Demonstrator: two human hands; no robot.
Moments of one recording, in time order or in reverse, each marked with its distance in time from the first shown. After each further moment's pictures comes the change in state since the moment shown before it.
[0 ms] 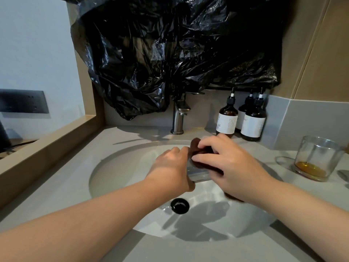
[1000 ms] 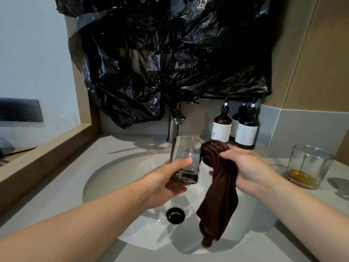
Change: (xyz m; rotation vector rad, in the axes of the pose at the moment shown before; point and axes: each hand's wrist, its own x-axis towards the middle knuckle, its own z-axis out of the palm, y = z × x) left_hand -0.004 -0.006 -0.009 -1.625 -0.340 -0.398; right_hand 0.014 0.011 -0.015 1.463 0.271 1.215
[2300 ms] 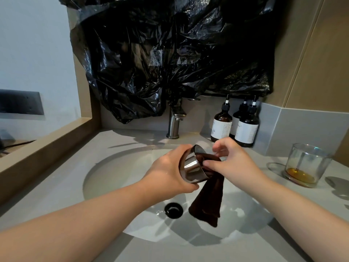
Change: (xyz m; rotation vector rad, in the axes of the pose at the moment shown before) left_hand -0.003 -0.007 0.001 1.057 0.145 0.593; right_hand 0.002 0.011 0.002 -0.887 0.042 -0.356
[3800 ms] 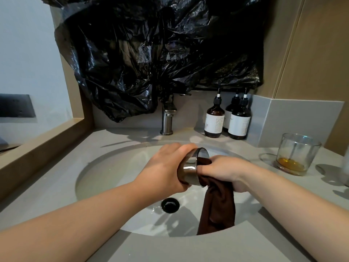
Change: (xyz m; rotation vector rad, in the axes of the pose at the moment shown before) left_hand 0.002 0.000 0.011 0.381 0.061 0.255; right_hand -0.006 -0.003 -0.003 0.034 -0.458 0.470
